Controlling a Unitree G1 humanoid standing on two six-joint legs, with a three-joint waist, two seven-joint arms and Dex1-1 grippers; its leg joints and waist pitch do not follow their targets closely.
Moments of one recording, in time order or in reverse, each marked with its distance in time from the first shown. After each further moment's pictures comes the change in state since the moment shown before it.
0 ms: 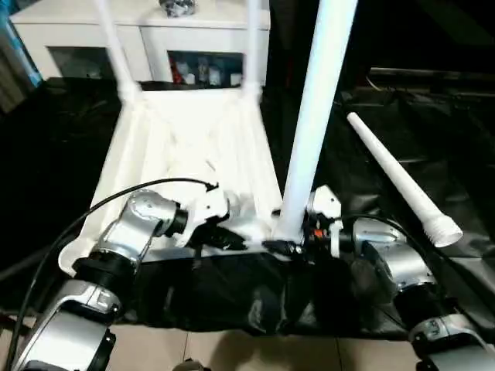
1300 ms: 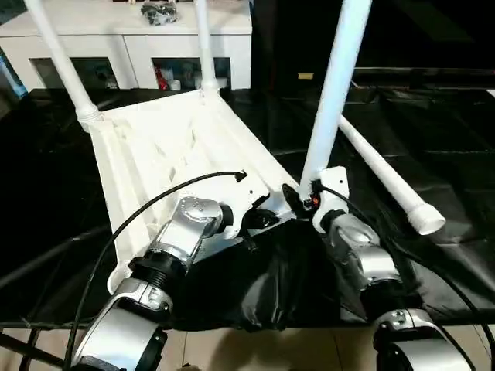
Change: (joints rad) left arm -0.041 -0.262 0.053 0.037 0.050 0.192 0.501; right arm -0.058 0.232 -0.213 0.142 -0.054 -0.031 -0.852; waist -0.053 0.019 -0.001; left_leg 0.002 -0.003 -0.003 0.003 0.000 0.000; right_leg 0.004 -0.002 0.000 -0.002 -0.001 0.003
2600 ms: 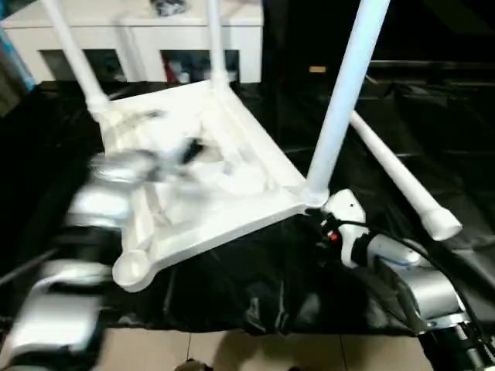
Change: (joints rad) left arm -0.016 0.364 0.227 -0.178 0.017 0.053 0.232; right arm 0.298 -0.282 0.196 -0.670 0.064 0.467 0.368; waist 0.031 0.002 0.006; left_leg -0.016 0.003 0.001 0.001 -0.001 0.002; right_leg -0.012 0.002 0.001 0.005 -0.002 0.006
